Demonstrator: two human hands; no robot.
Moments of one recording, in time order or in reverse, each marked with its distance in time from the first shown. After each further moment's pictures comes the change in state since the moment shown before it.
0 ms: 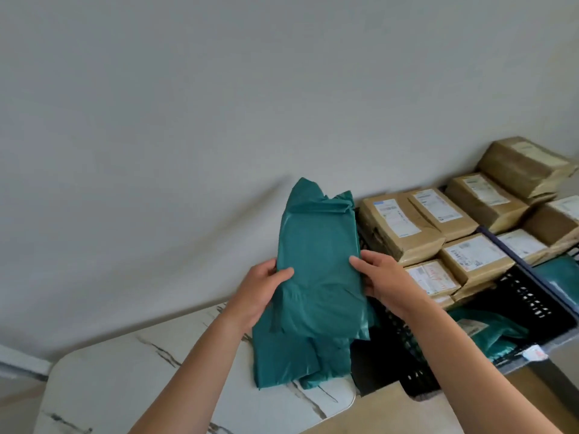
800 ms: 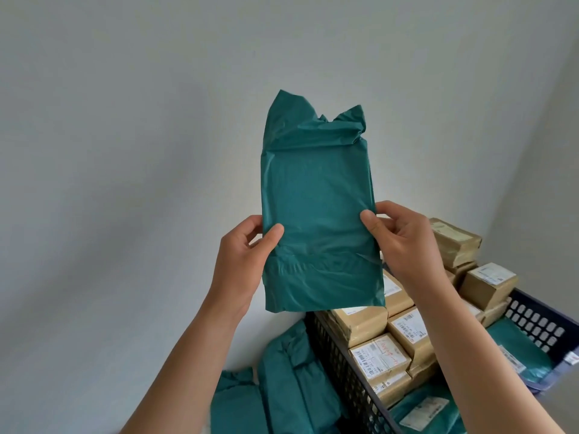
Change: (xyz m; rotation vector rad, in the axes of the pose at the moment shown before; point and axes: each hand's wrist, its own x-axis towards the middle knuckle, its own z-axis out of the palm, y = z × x) left_hand -0.046 0.197 0.121 0.028 0.089 0.717; right_hand -0.125 -0.194 -0.070 -0.234 0.434 -0.824
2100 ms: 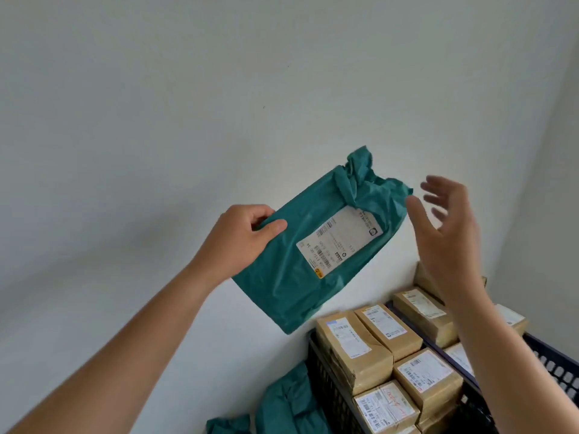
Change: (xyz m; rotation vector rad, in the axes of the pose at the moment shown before) left_hand 0.061 0.080 -0.018 0.677 -0.157 0.200; right_hand 0.052 -0.029 -0.035 -0.219 0.365 -0.278
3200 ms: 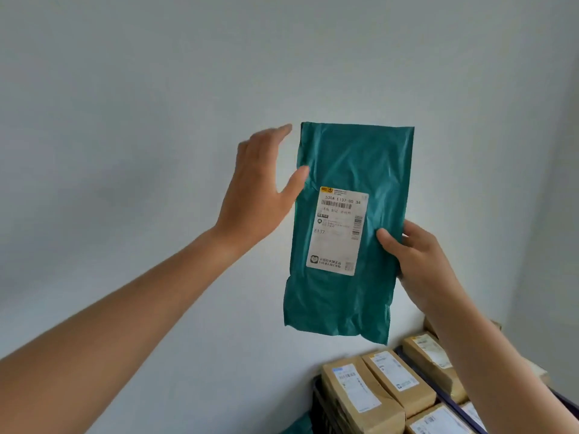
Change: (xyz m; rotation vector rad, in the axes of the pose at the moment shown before) left_hand 0.075 0.064 -0.034 0.262 0.460 0.562; right_hand 0.035 -0.026 0.029 0.526 -0.365 0.330
